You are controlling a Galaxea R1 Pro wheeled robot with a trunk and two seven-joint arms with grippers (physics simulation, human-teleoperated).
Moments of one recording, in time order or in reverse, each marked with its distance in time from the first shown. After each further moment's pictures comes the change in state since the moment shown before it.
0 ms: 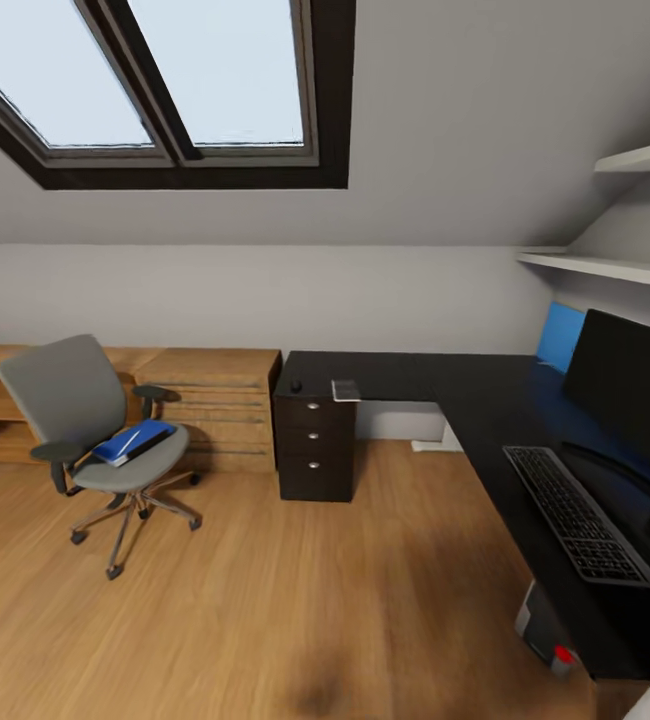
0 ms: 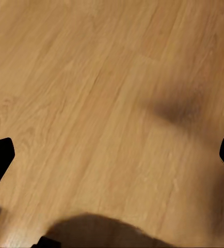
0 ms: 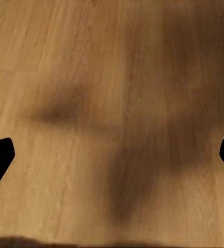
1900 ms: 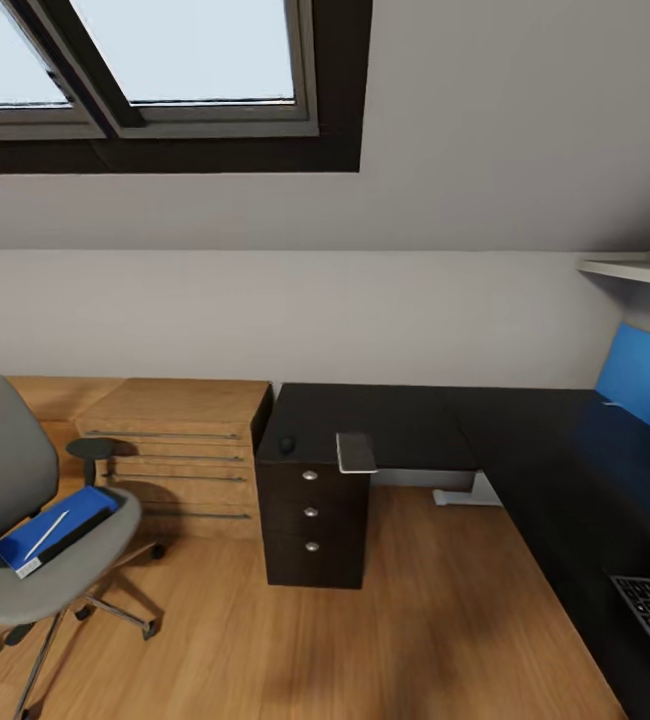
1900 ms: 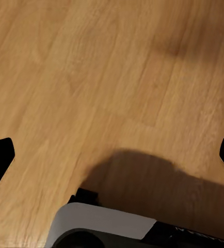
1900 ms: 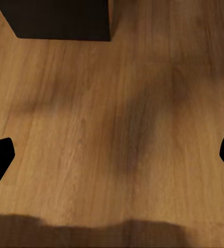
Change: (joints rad) left arm -0.002 0.037 0.013 0.267 -0.001 -0.091 -0.141; right arm 0.000 -0.001 0.007 0.002 0.004 0.000 0.000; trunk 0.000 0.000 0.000
